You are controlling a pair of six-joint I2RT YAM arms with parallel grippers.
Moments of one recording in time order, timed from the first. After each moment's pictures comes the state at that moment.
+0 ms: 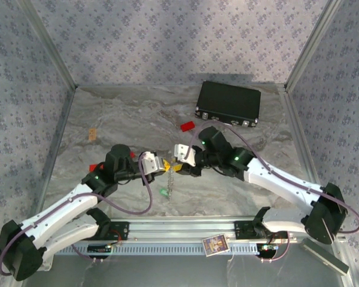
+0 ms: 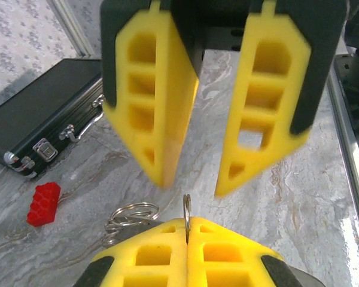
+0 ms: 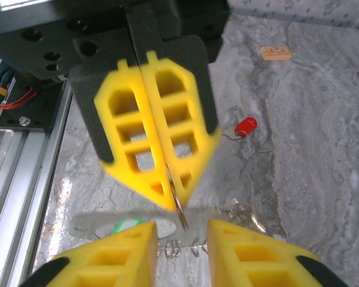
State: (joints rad) left arm -0.71 0.84 0.52 -0.05 0.50 0.41; right arm 0.82 1.20 0.93 -0.32 -0.49 -0.52
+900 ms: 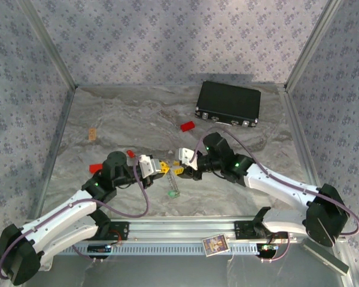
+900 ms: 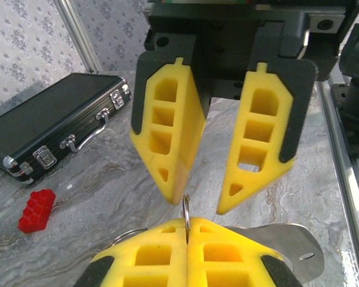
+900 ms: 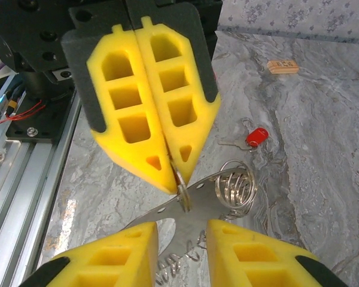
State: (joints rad) left arm -0.72 0.79 0.42 0.10 0.51 0.31; right arm 0.82 1.20 0.78 -0.10 -0.55 -0.48
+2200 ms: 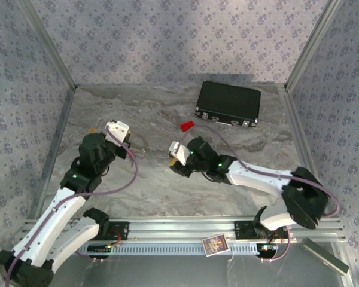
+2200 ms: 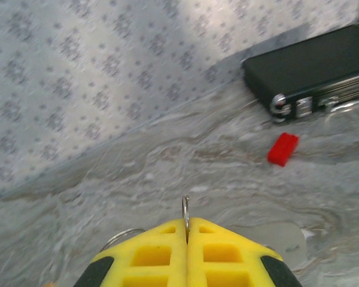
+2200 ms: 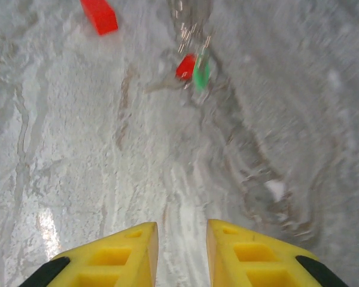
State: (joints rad) left arm -0.44 0.74 0.72 -0.25 -0.09 0.22; right arm 0.90 1.44 0.82 0.00 -0.17 -0.16
